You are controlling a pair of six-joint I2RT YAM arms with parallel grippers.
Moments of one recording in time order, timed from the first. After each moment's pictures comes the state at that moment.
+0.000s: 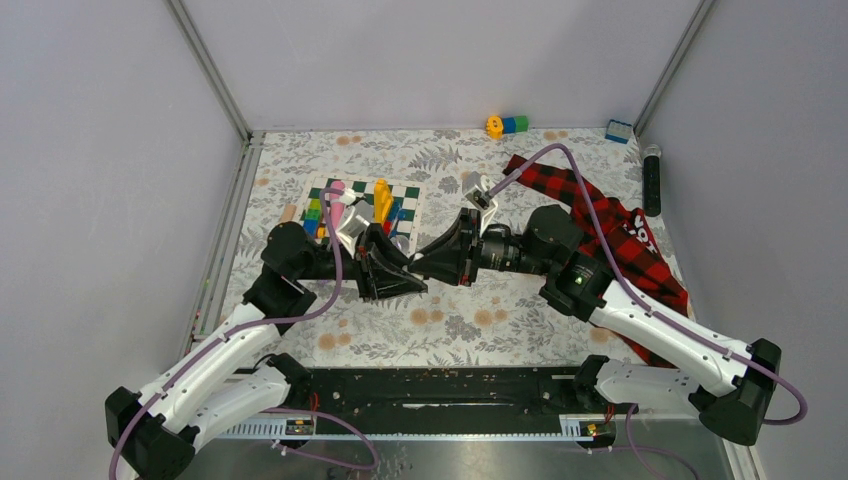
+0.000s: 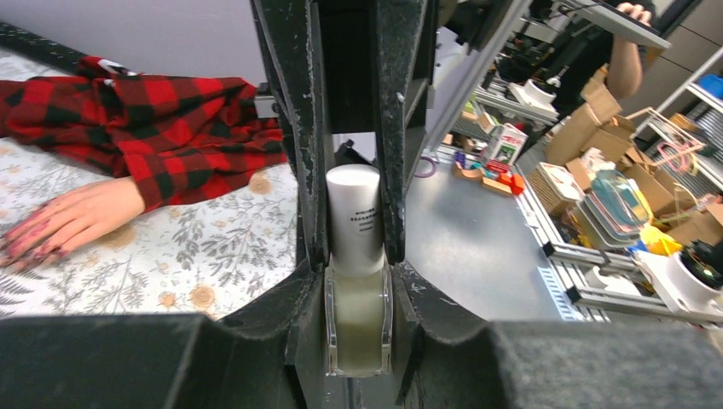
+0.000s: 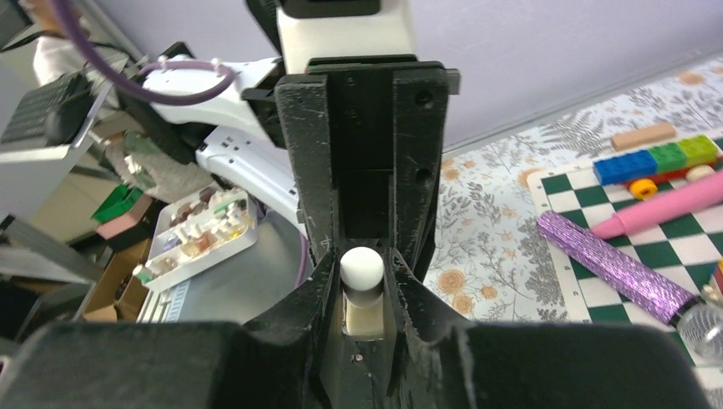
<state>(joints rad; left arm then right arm) -0.63 0.85 0.73 0.32 1.02 -0.53 0.91 1.06 0.99 0.16 -0.56 0.45</state>
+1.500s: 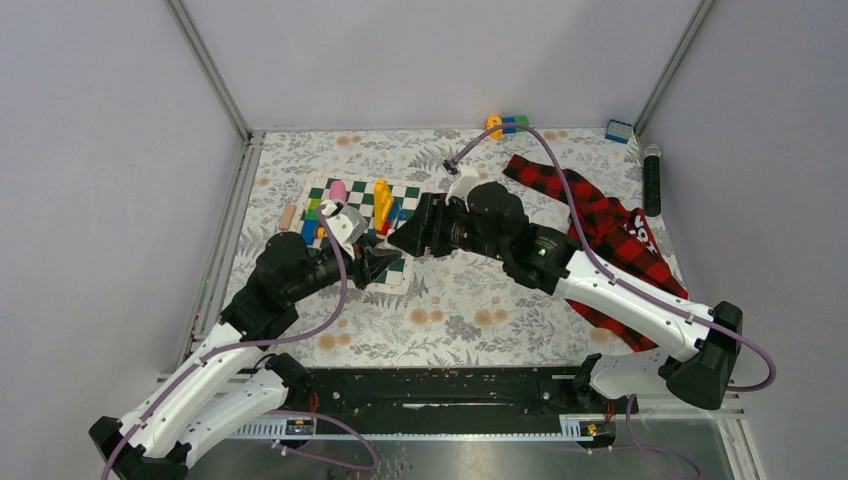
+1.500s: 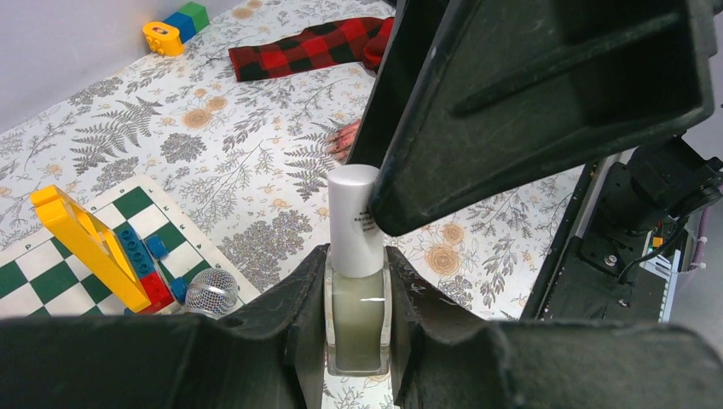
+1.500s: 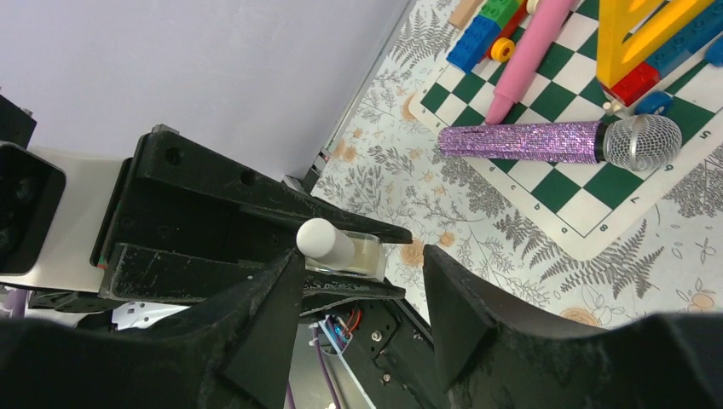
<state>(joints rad) -0.64 0.70 0.74 -0.16 0.35 -0.05 0.96 1.30 1.23 -0.21 -0.08 0.76</state>
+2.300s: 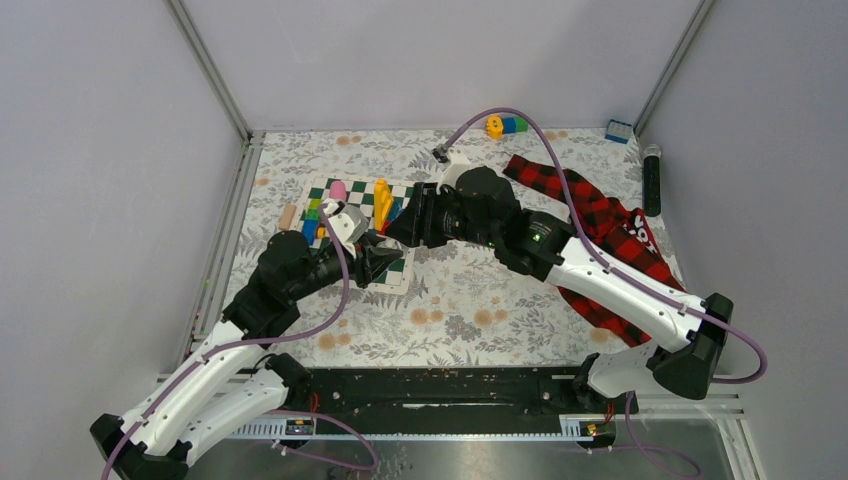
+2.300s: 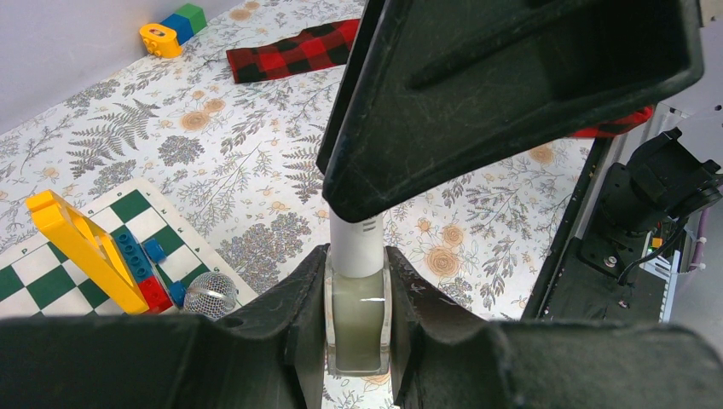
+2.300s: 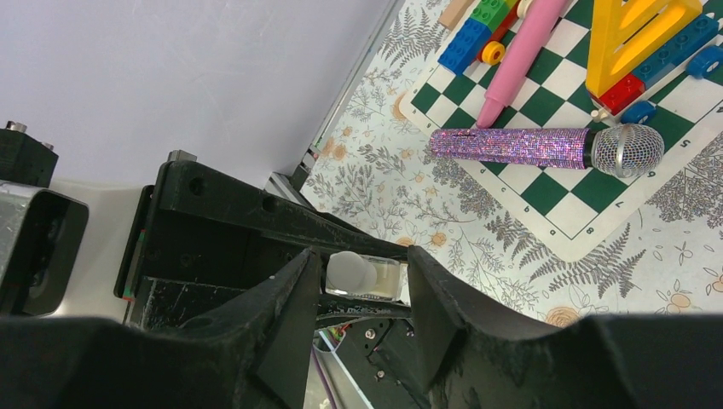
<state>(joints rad) -0.64 0.71 0.74 -0.14 0.35 -0.05 0.96 1.38 1.41 -0.36 -0.07 0.72</state>
